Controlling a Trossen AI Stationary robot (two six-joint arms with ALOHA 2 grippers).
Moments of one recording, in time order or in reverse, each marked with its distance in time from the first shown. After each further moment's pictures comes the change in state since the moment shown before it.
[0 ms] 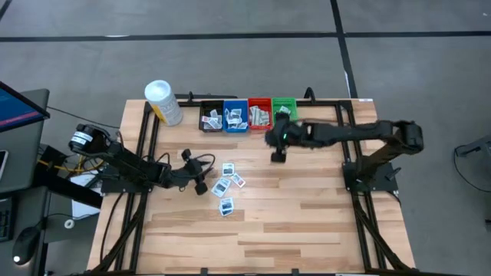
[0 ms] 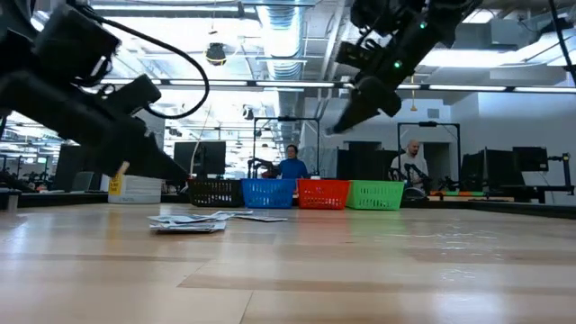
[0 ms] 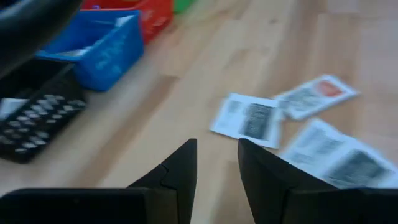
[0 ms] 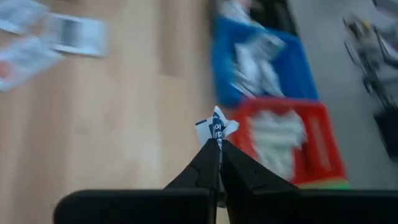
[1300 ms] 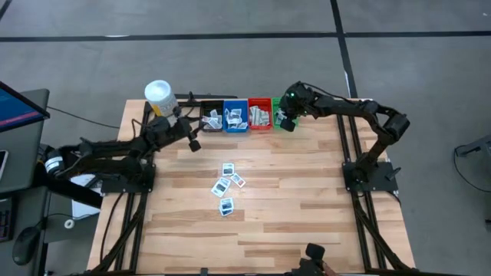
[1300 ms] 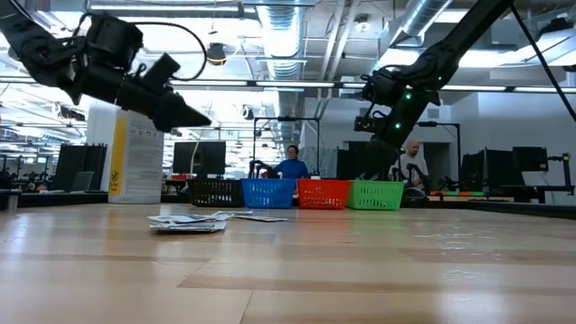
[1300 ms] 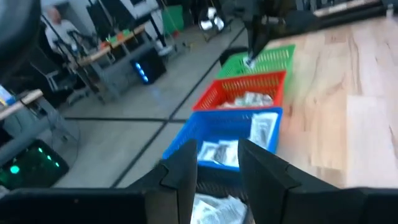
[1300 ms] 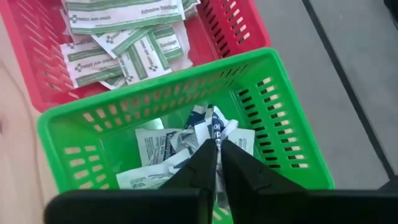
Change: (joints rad) left arm 0.833 -0.368 0.047 0.002 0.663 0.630; right arm -0.568 0.180 0.002 0.051 -0.230 -0.103
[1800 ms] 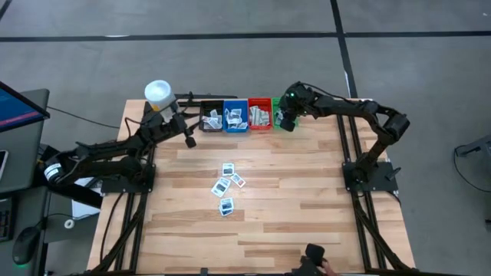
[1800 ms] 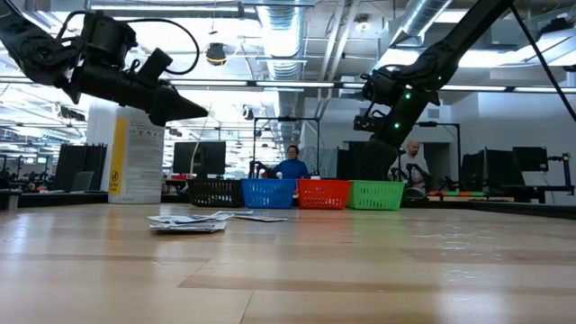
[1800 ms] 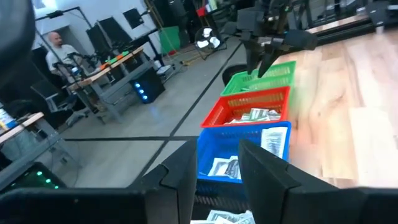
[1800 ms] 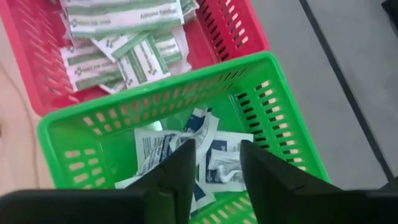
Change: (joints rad) left arm 0.134 -0.064 0.000 0.002 0.187 0.053; right arm 0.003 0.000 0.001 0.011 0.000 0.001
